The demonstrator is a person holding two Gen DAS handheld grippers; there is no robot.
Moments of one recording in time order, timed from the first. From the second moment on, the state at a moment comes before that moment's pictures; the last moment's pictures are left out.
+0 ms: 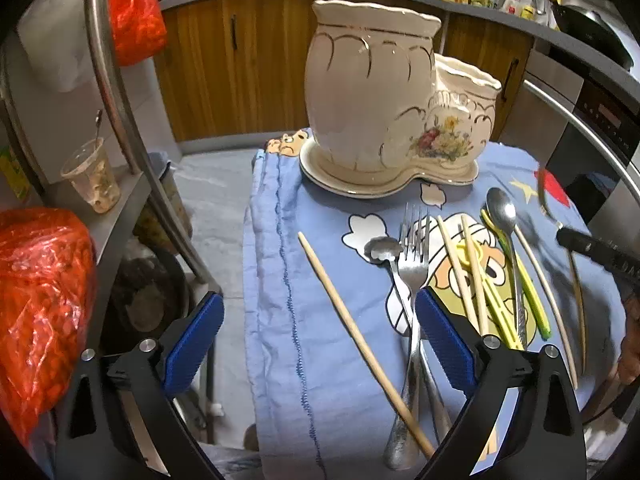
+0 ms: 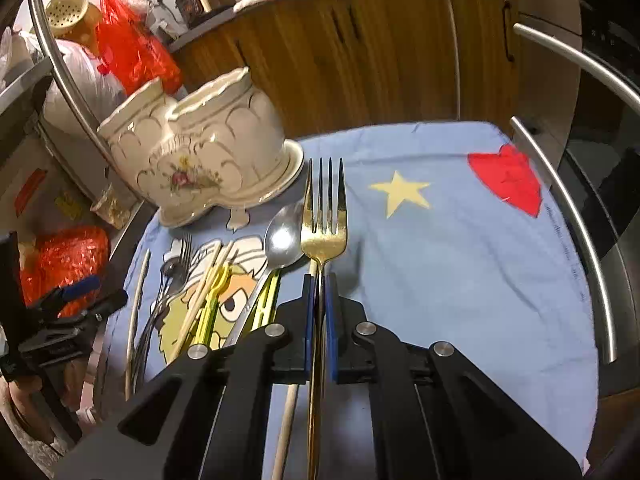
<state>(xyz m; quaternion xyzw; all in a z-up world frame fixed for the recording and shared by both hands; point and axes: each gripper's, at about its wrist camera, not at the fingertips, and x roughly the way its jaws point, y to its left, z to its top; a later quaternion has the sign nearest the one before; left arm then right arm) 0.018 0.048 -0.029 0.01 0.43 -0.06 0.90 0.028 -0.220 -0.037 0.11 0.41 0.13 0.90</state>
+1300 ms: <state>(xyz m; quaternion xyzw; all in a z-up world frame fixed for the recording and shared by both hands) 0.003 0.039 0.070 -0.04 0.26 -0.15 0.95 0.002 -0.207 0.052 0.06 0.21 0.14 0.97</state>
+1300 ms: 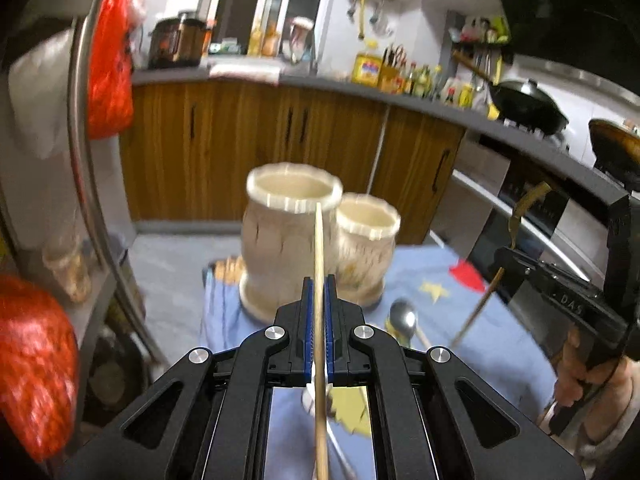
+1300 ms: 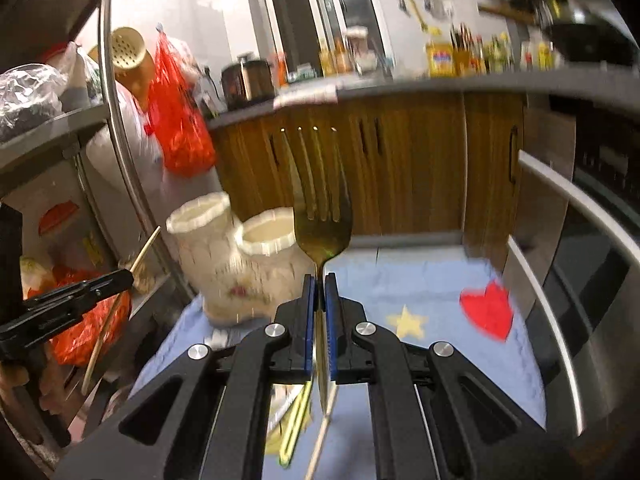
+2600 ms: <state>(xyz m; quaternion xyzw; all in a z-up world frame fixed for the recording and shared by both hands) 0.134 0.054 0.092 -0.08 0.18 -0.12 0.97 0.124 -0.155 0.077 0.06 0.19 0.19 0.96</state>
